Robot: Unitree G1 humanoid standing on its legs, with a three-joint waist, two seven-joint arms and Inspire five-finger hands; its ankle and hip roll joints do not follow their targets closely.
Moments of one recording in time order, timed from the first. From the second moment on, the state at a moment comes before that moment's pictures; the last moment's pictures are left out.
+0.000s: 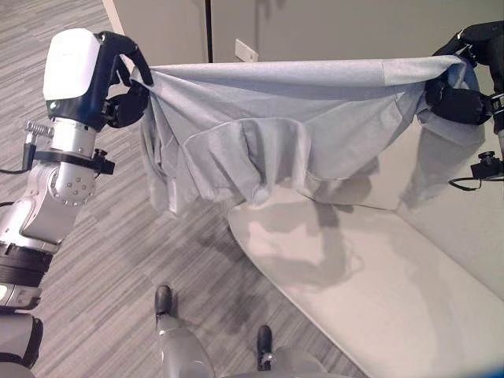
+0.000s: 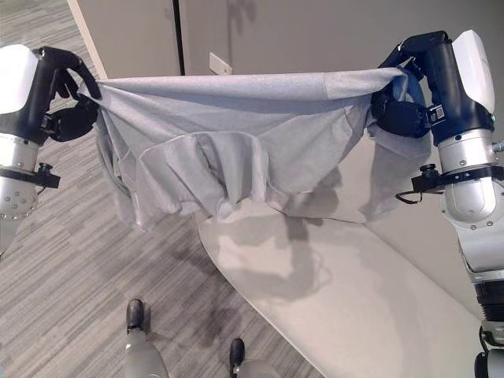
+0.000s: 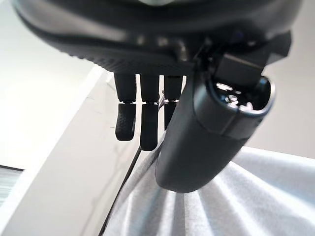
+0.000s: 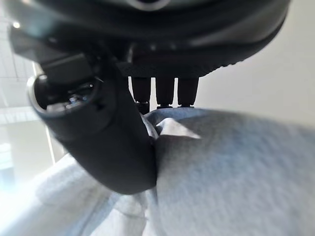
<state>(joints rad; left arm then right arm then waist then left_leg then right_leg) -0.58 1.01 -0.17 0.14 0.28 -0.17 0.37 -0.41 -1.13 -0.03 0.07 0.02 -0.20 -0.21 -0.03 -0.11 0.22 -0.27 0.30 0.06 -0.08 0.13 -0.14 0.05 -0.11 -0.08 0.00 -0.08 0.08</state>
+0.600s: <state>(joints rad) -0.55 0.80 -0.12 0.10 0.29 -0.11 0.36 -0.41 -1.14 -0.02 0.04 -0.01 -0.18 -0.25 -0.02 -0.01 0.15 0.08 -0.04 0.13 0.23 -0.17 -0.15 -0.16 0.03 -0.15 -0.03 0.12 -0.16</state>
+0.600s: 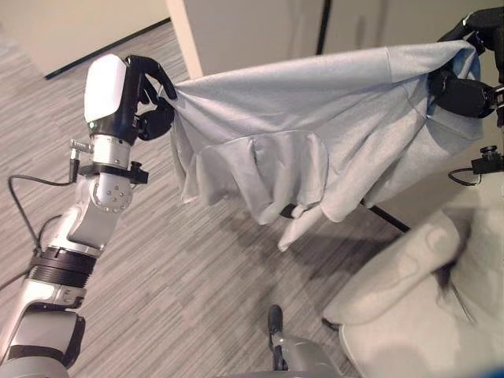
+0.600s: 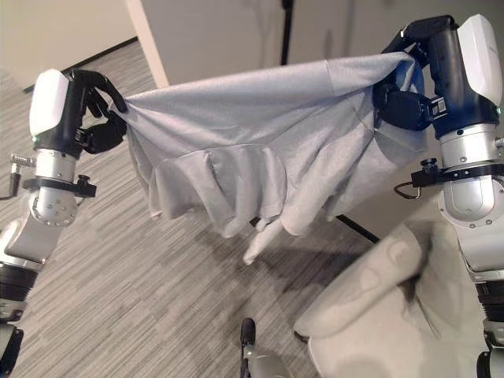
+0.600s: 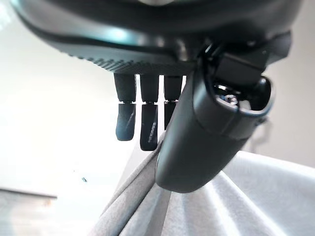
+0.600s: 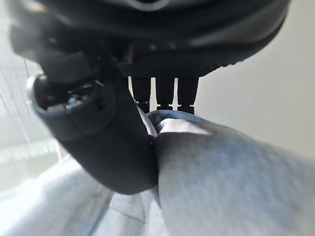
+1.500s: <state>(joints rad) -0.60 0.94 -0.04 -0.11 0.29 -0.17 0.38 -0.39 -0.99 -0.08 -0.13 -0.08 -0.17 -0.29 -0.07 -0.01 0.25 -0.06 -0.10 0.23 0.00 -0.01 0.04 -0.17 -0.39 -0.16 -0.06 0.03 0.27</state>
